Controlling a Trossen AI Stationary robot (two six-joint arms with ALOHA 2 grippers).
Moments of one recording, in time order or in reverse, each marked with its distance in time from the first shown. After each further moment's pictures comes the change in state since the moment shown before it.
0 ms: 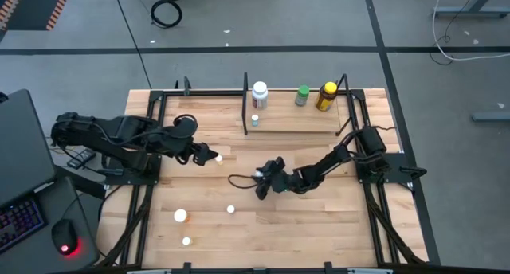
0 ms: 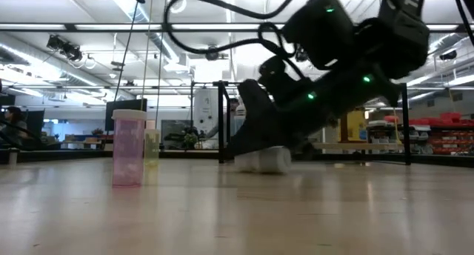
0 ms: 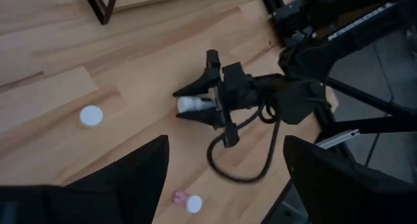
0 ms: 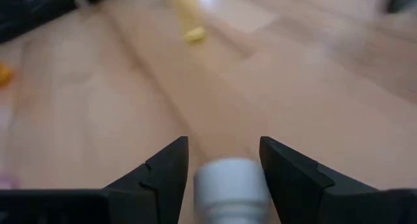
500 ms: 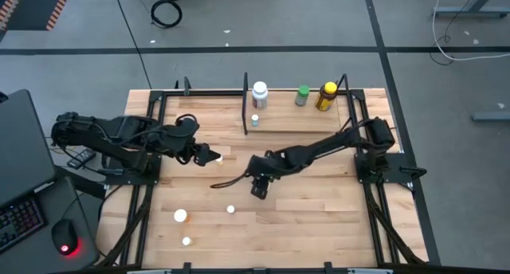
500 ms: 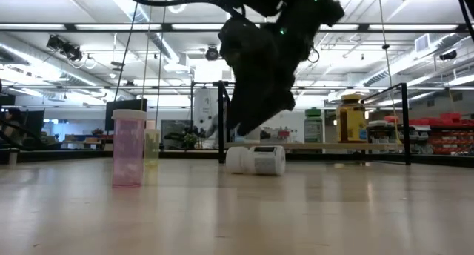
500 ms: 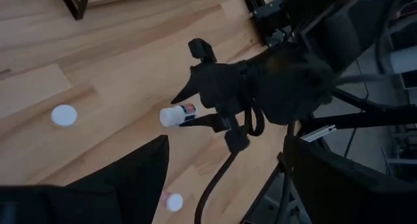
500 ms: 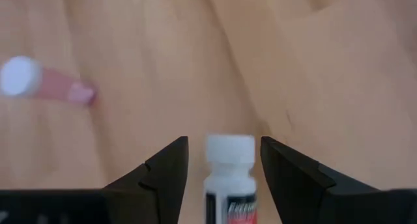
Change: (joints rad) left arm 0.000 -0.001 0.000 0.061 0.034 0.000; right arm -0.105 -0.116 0.469 -1.031 -0.491 -0.099
